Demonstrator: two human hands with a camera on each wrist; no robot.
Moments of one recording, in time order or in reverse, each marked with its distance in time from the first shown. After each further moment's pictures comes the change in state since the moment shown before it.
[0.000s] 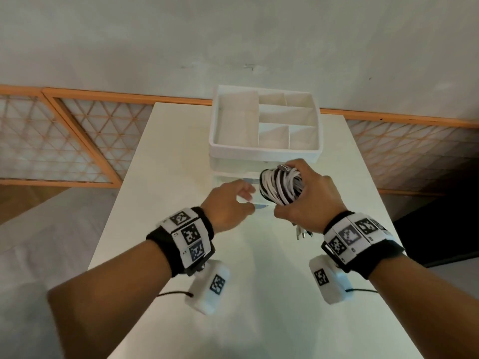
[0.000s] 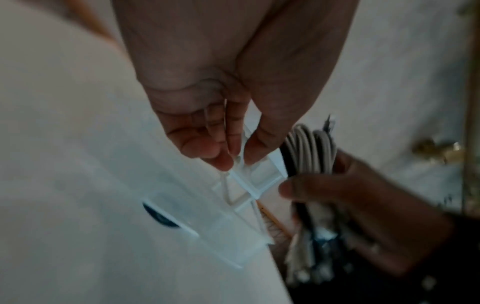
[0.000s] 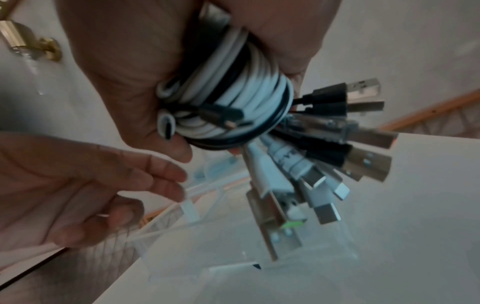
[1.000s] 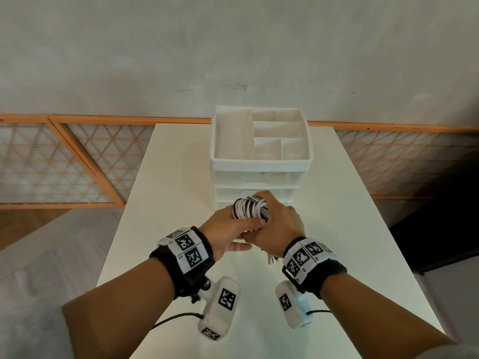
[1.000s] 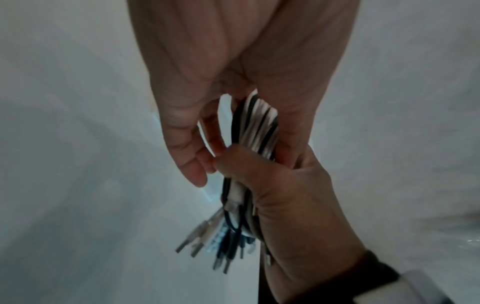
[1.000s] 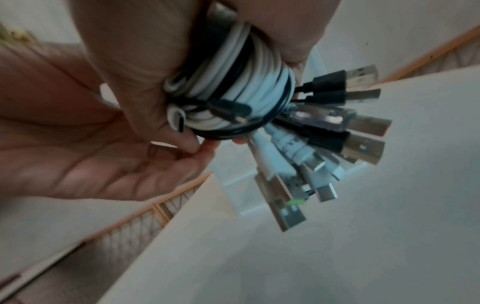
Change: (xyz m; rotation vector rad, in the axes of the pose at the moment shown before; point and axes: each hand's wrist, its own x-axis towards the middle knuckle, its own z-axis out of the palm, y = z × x) left_hand -0.031 -0.001 0.006 -0.658 -0.172 -0.220; right_hand -0.024 -0.026 0.059 0.129 -0.057 0.071
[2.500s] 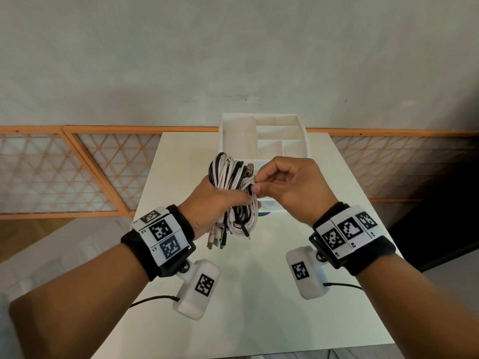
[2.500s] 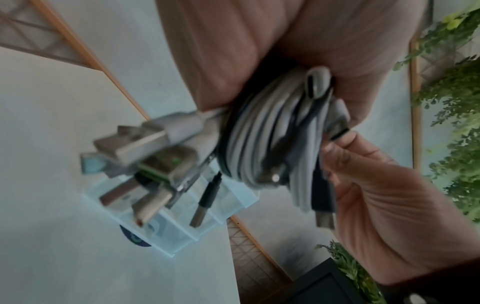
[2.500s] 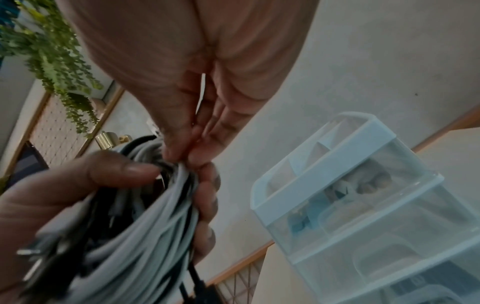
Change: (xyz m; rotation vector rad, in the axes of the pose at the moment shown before) left_hand -0.074 0.046 -0.017 0.076 -0.035 0.517; right_hand -0.038 -0.062 -0.071 0.645 0.081 -0.391
